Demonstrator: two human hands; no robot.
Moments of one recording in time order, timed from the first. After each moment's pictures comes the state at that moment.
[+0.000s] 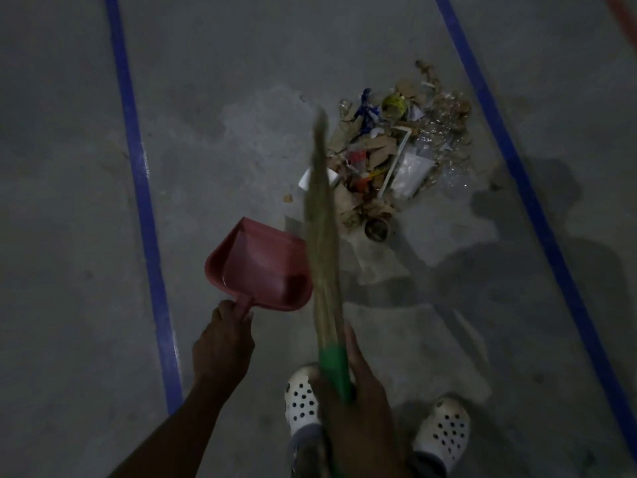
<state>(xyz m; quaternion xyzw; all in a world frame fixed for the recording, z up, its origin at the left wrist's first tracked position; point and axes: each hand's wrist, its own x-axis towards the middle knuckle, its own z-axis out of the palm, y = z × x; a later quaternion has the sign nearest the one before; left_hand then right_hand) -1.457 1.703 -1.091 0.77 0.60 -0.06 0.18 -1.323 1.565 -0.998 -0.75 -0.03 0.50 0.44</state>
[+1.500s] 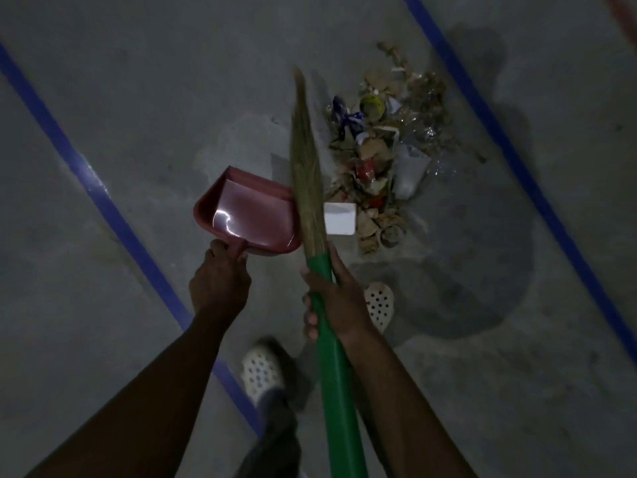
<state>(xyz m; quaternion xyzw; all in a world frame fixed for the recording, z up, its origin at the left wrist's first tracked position) -1.353 2.021 -1.037 0.84 0.50 -0.12 0.19 -1.256 1.860 -0.978 -0.57 0.21 0.54 0.58</state>
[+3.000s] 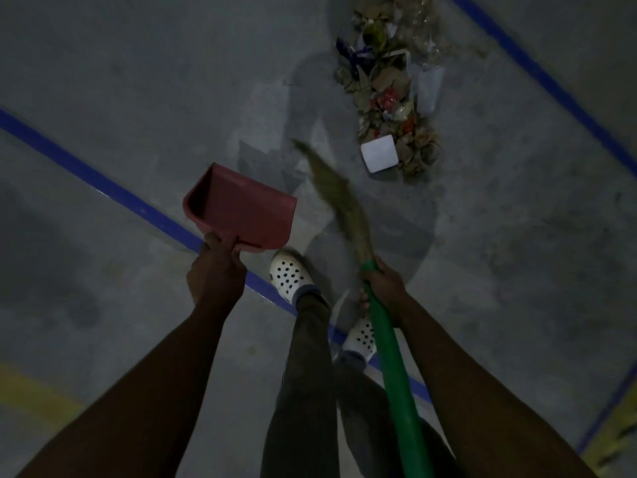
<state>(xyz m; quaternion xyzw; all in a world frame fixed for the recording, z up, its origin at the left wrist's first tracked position) -1.527 2.252 -1.011 0.92 0.31 -0.17 0.19 -1.472 1.971 -1.018 -0.67 0.39 0.42 0.47</state>
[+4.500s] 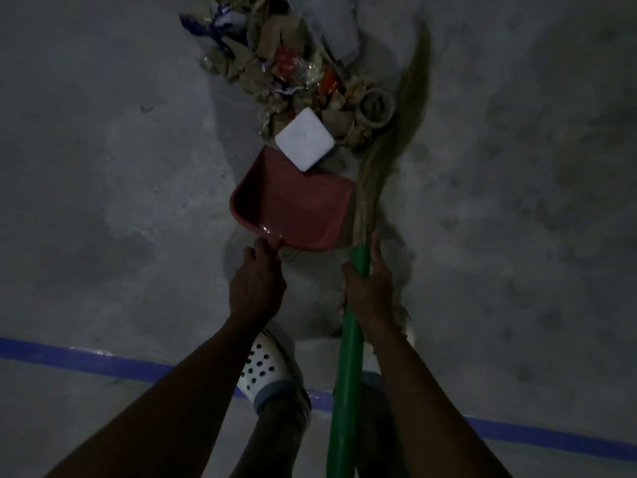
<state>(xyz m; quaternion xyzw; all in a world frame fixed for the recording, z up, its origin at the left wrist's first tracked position) -1.399 2.078 -1.274 0.96 0.04 -0.22 0.19 -1.429 1.903 -1.255 -0.66 0.48 0.19 0.55</state>
